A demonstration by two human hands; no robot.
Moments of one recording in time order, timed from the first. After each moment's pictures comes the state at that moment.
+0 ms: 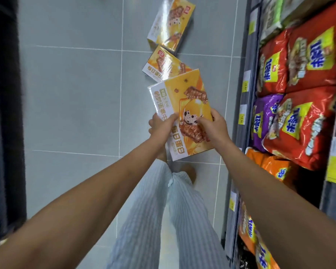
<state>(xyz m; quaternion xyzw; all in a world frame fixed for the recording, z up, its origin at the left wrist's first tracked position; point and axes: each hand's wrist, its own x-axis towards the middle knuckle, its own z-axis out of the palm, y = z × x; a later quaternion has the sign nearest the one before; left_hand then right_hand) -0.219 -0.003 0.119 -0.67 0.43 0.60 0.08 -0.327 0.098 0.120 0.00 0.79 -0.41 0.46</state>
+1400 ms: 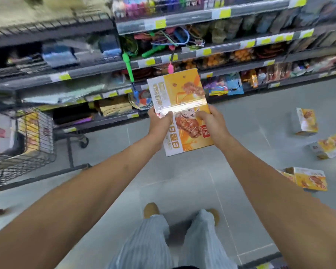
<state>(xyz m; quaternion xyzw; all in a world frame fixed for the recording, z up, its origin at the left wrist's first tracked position) 0.407 0.182 0.532 -0.71 0.10 0.47 -0.52 0.275 0.103 0.539 -0.56 0.54 -0.22 0.59</state>
